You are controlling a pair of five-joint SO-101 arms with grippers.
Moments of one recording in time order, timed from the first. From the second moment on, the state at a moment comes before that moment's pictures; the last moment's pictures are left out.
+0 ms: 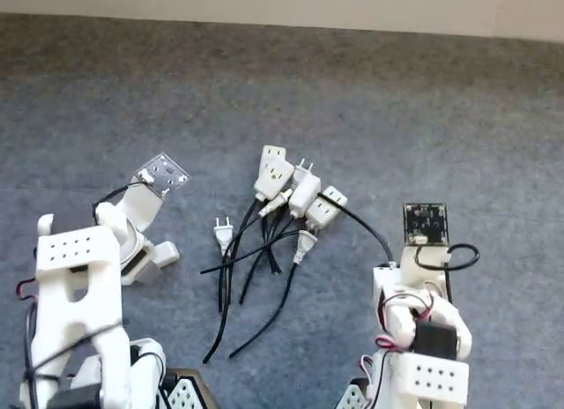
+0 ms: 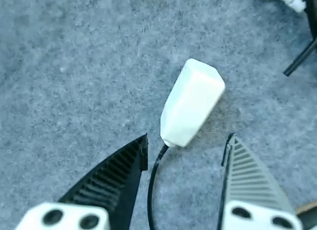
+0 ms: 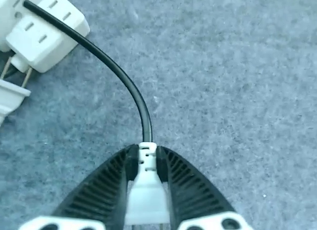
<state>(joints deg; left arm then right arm) -19.9 -32.7 50.0 69.5 -51.1 1.9 -88.5 84.8 60.5 10.7</state>
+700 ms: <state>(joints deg) -10.6 -23.6 50.2 74.6 -51.1 1.0 -102.2 89.0 65.1 11.8</state>
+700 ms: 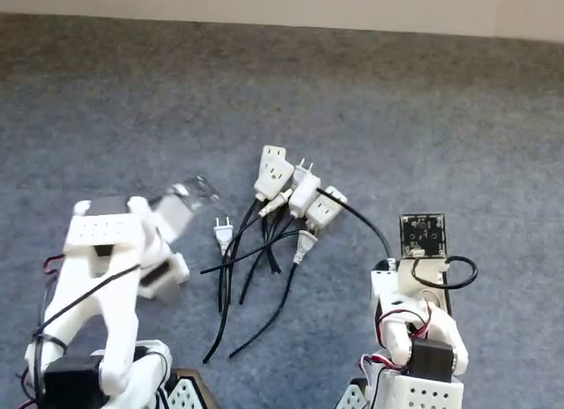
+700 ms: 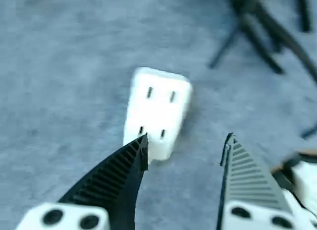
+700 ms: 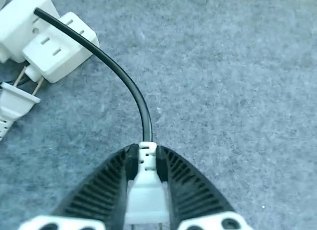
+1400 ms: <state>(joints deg) -9.7 -23.0 34.4 83.4 -52.0 -1.0 -102.2 89.0 65.1 12.2</state>
